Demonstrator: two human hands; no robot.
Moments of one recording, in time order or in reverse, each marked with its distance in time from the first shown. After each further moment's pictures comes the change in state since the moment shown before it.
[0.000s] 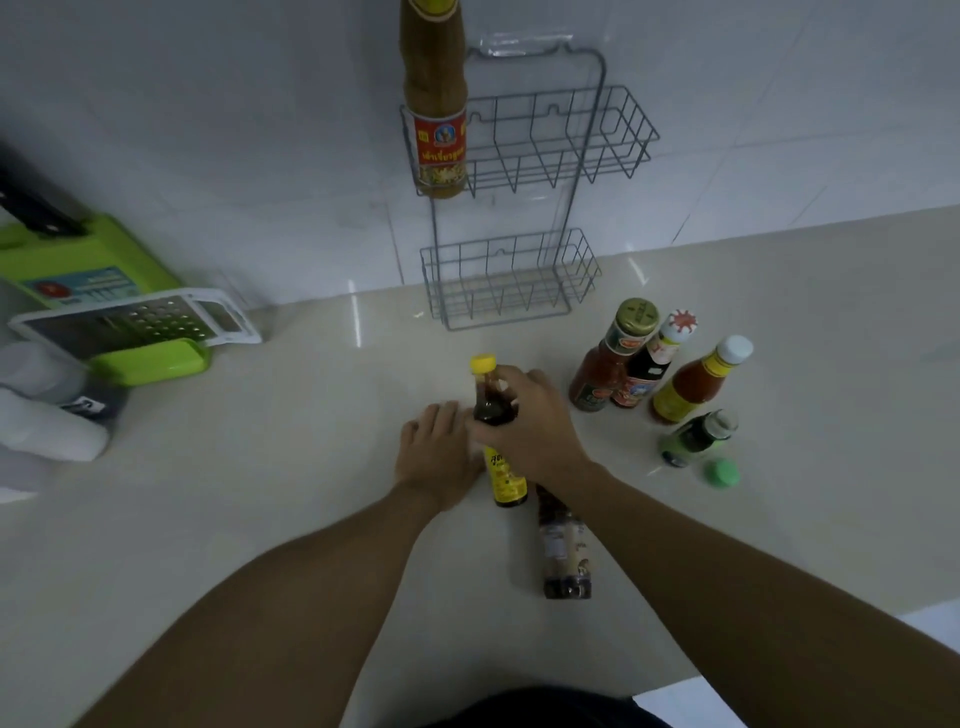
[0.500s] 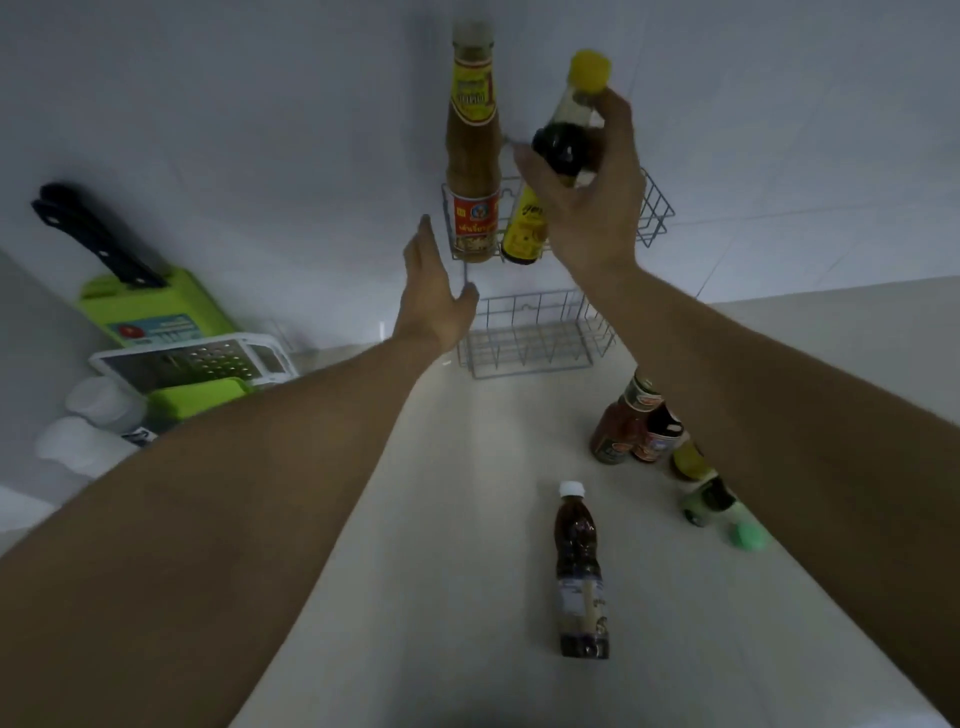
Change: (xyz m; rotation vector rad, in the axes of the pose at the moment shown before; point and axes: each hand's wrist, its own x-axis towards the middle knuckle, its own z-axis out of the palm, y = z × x) left_hand 0.088 -0.011 -0.213 -0.772 0.540 -0.026; right_hand 0.133 -0.144 -0.142 0.445 0.624 -0.439
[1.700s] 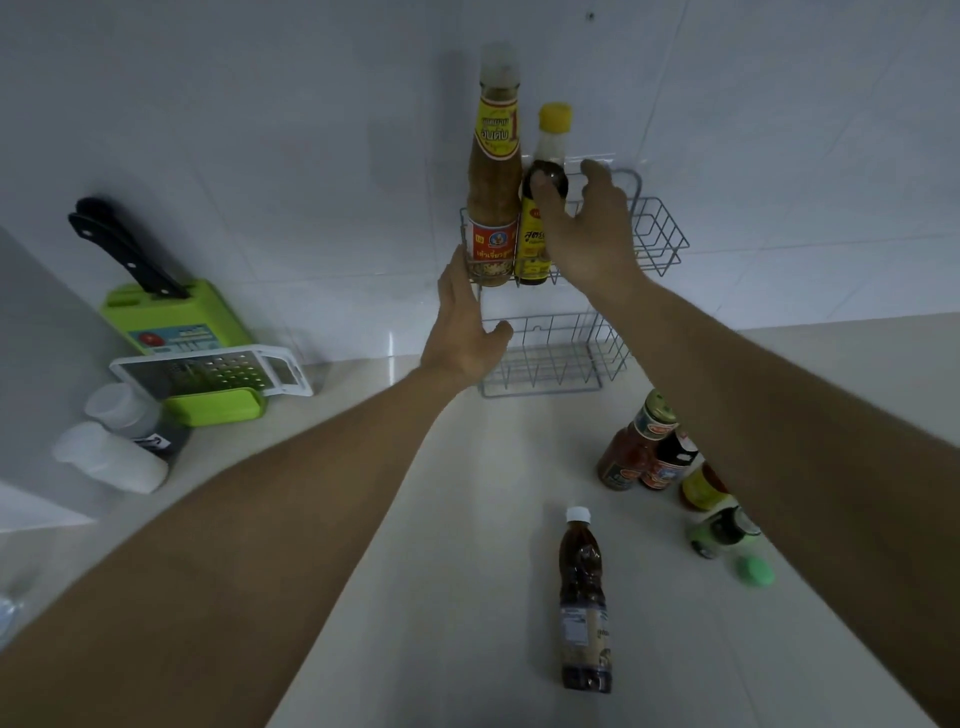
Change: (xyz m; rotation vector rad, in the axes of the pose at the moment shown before) left_hand -0.016 0.015 0.007 -0.047 -0.071 0.021; right_hand 0.020 0.014 0.017 -0.291 -0.255 0.308
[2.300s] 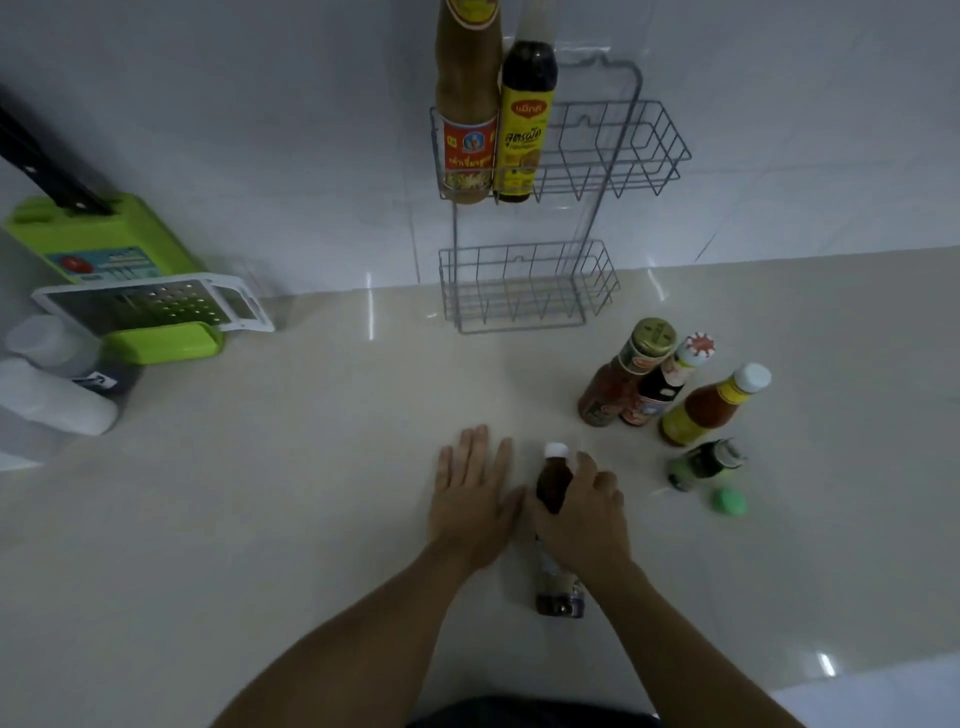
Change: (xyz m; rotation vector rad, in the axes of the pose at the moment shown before) left_hand -0.210 -0.137 0.133 0.702 -0.439 -0.015; right_hand -0.276 0.179 0.010 -0.499 -0.433 0.550
